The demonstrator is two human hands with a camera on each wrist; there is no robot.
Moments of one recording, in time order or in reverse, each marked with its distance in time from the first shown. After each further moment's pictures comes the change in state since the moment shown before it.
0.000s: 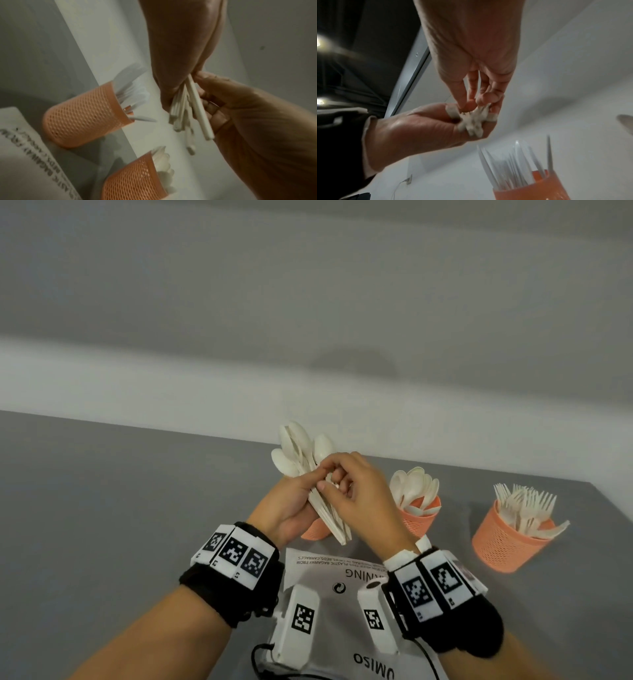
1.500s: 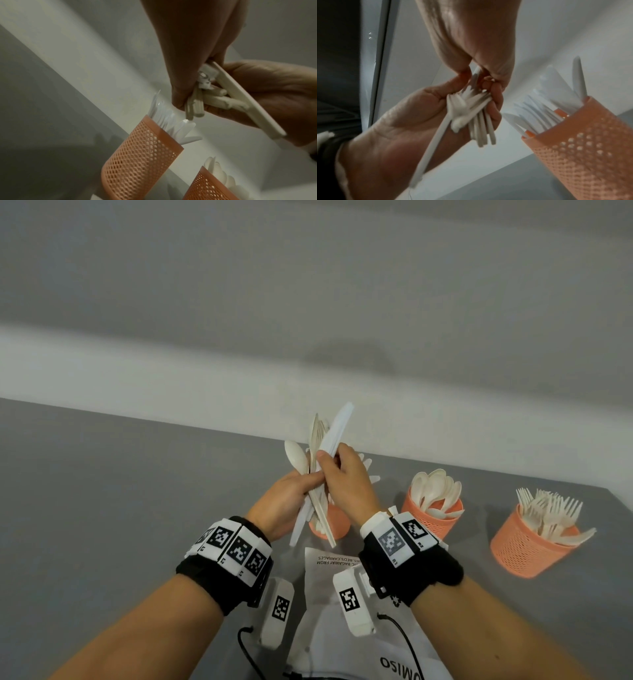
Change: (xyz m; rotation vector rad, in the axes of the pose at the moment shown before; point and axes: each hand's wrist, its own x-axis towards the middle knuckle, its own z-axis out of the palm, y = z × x) left_hand -0.006 0.023 -0.048 0.466 -0.004 0.046; right_hand 0.042 -0.004 0.059 0.232 0.030 0.347
